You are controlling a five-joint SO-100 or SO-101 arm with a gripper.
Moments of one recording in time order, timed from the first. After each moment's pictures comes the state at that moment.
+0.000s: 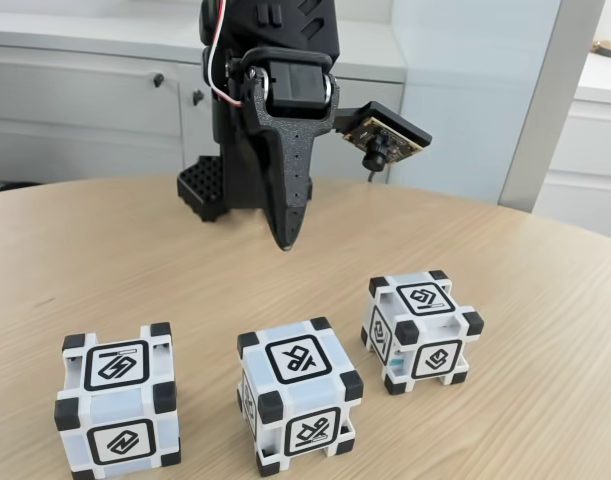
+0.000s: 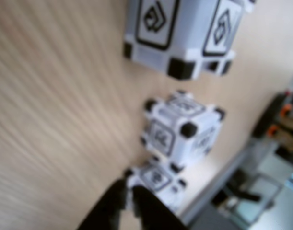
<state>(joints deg) -8.1 195.2 172.8 78.5 -5.8</state>
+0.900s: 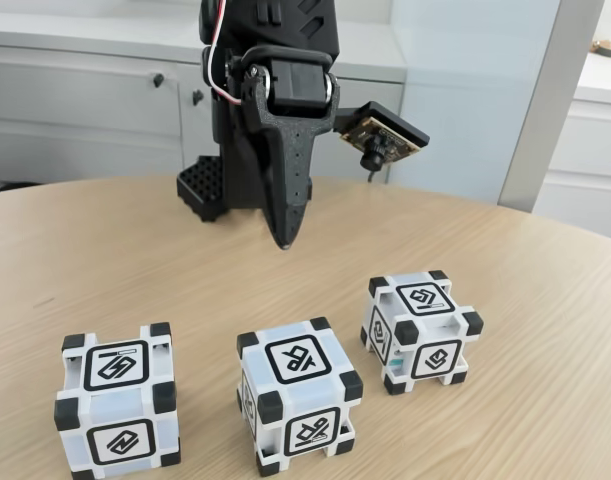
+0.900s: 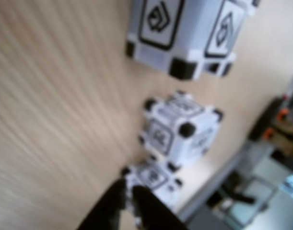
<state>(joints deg) -8.1 193.8 171.1 78.5 -7.5</state>
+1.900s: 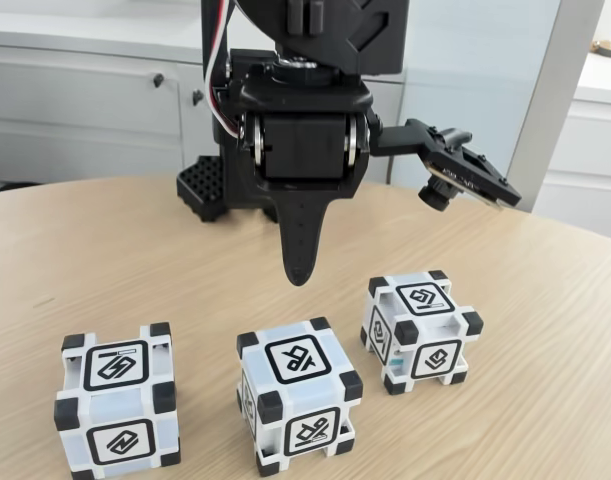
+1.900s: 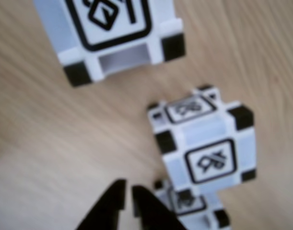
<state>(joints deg) -8.5 106.9 117.9 78.7 15.1</state>
